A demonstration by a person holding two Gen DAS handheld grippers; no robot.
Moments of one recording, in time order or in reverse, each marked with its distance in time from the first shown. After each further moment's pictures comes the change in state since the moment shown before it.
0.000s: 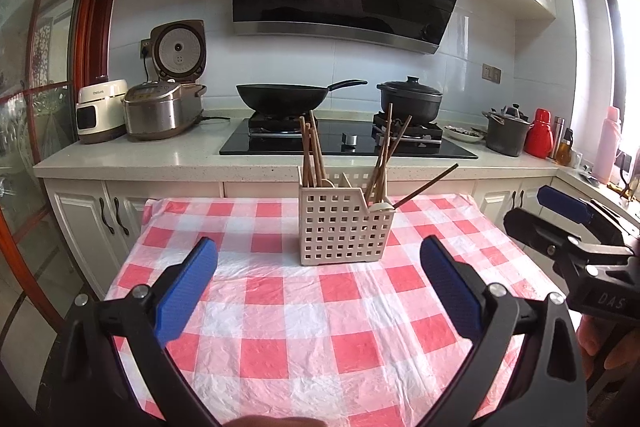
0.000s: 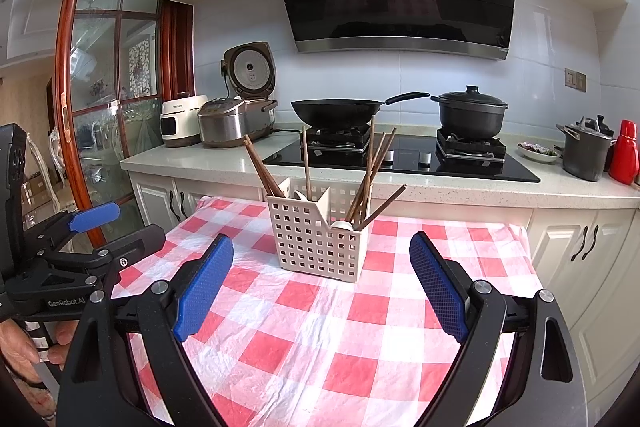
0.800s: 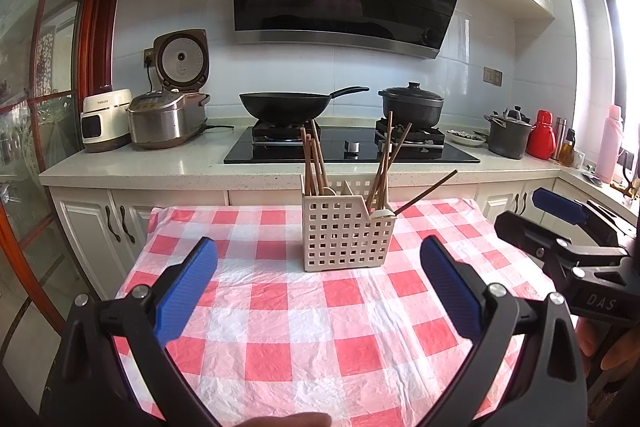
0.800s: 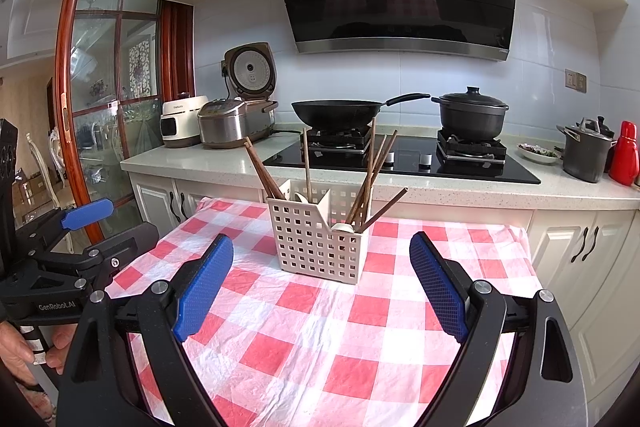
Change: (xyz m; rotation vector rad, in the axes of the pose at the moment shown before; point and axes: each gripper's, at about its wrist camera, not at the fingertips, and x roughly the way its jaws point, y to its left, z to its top) left arm -0.007 -0.001 0.001 0.017 -0.027 0.017; right arm 0.003 0.002 0.002 -0.003 0.001 -0.002
